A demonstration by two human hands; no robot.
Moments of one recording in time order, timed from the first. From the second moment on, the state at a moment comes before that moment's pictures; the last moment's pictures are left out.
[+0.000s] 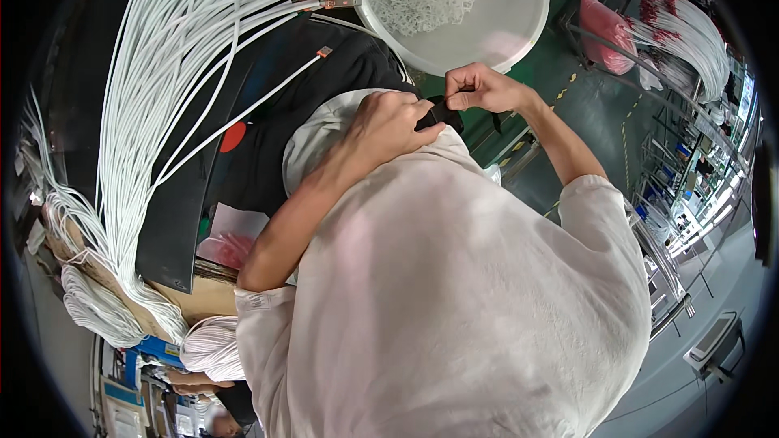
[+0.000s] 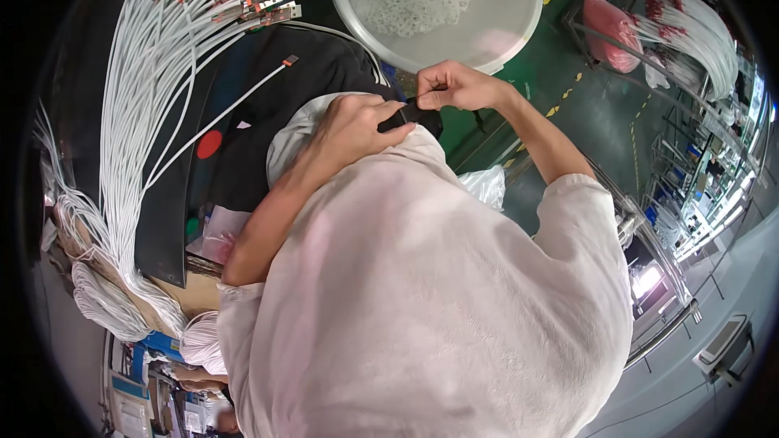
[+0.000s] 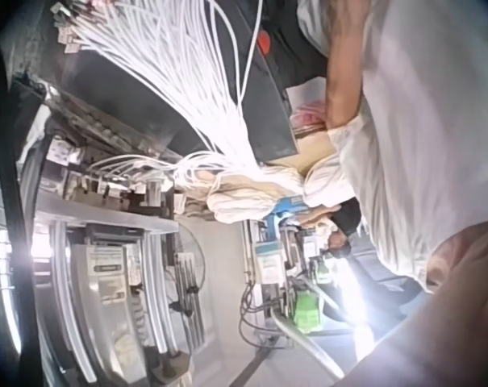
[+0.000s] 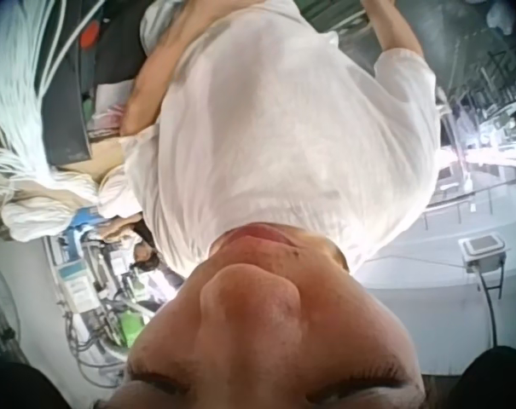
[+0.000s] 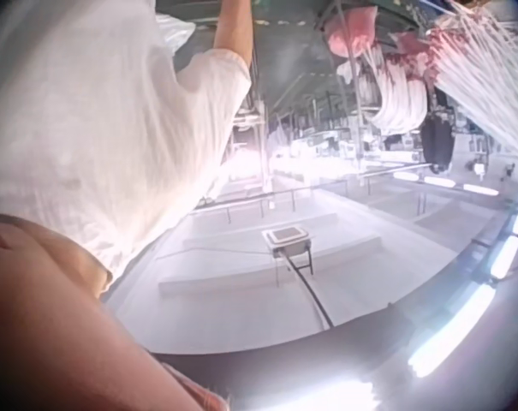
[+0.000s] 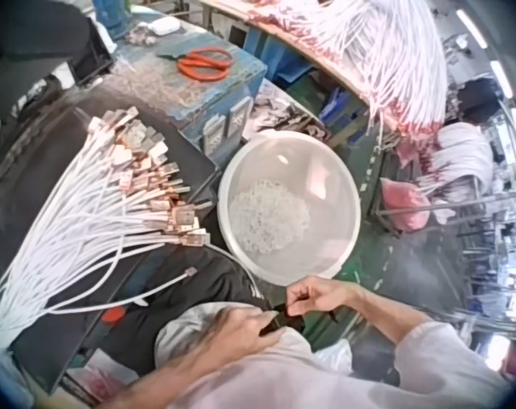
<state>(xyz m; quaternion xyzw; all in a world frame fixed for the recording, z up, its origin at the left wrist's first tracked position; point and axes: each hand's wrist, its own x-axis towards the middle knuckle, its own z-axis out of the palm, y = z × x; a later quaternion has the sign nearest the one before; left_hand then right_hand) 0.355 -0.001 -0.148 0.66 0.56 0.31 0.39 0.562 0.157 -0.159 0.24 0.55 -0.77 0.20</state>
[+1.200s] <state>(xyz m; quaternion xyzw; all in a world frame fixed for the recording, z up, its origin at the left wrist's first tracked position) 0.323 0.029 -0.159 0.65 0.59 0.23 0.41 0.596 0.087 -0.203 0.46 0.24 -0.84 0.14</state>
